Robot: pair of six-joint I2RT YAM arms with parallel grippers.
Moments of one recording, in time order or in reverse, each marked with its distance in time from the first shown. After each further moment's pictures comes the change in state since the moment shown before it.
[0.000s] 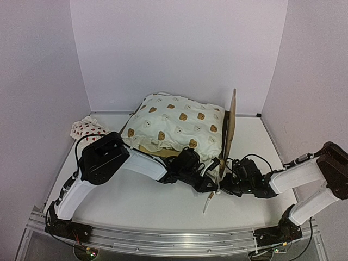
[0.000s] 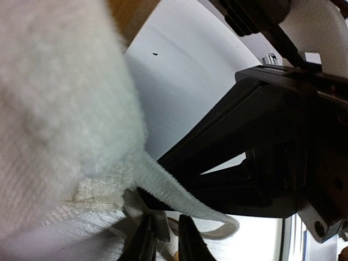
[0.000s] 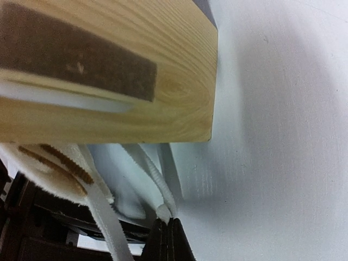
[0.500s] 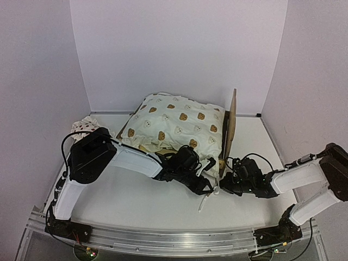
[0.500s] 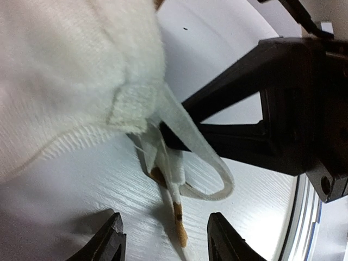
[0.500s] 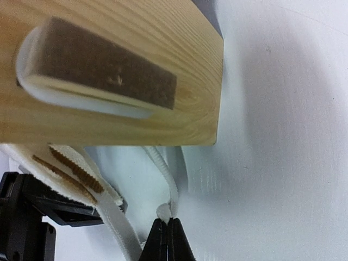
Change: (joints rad) left arm -0.037 -0.148 -0.069 -0.237 -0.167 0.039; right arm 0.000 -0.028 0.000 -0.011 0.013 -0.013
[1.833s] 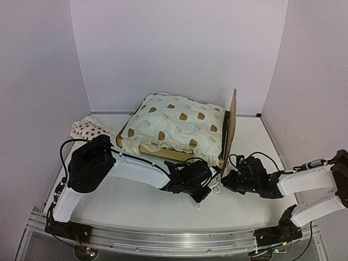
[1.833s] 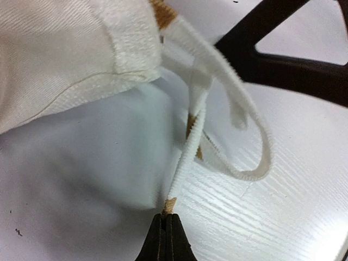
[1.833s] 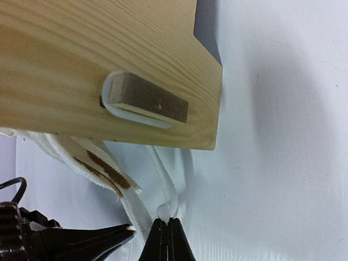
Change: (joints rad) left arm -0.134 -0.009 0.064 -0.219 -0.492 0.081; right arm 0.000 -0.134 -0.021 -0.064 0.043 -0.015
